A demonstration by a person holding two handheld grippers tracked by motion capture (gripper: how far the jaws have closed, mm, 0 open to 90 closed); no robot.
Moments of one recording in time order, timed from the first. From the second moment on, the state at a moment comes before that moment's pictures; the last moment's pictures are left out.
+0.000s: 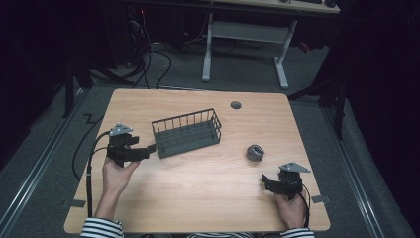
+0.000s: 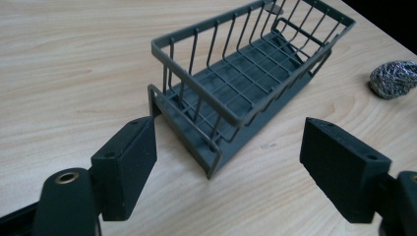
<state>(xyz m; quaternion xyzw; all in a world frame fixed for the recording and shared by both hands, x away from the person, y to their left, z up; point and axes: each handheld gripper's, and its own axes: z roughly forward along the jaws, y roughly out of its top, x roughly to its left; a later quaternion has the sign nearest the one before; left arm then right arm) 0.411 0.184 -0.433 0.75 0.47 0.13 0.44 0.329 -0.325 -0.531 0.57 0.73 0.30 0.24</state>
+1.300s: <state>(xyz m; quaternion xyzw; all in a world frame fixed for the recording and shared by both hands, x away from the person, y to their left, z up) 0.459 0.154 -0.452 0.77 0.50 0.15 0.38 0.329 -0.324 -0.531 0.56 0.73 0.30 0.24</state>
